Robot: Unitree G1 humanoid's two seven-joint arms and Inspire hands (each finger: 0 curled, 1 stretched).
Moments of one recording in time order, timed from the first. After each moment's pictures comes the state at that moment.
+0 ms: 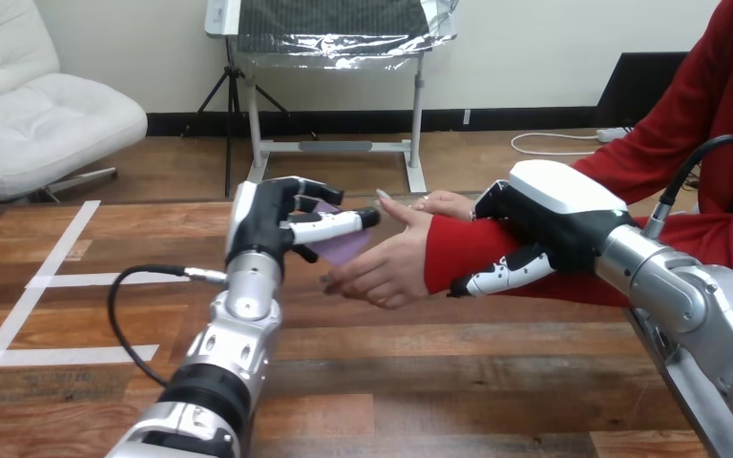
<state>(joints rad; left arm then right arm) -0.77 0.04 0.00 1.07 0.13 -0.06 0.17 -0.63 -0.57 0.35 0.68 -0.55 -0.39 0.18</state>
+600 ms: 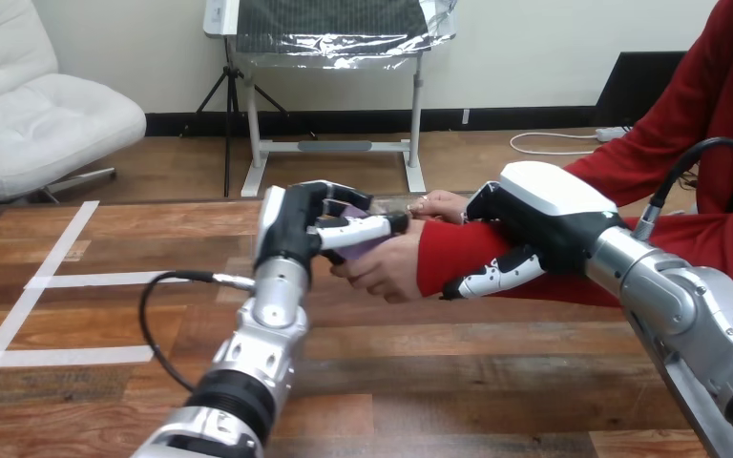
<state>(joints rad) -0.77 -0.02 0.00 1.10 0.13 -0.10 0.18 -0.63 -0.55 0.35 0.68 -0.56 -0.39 0.17</state>
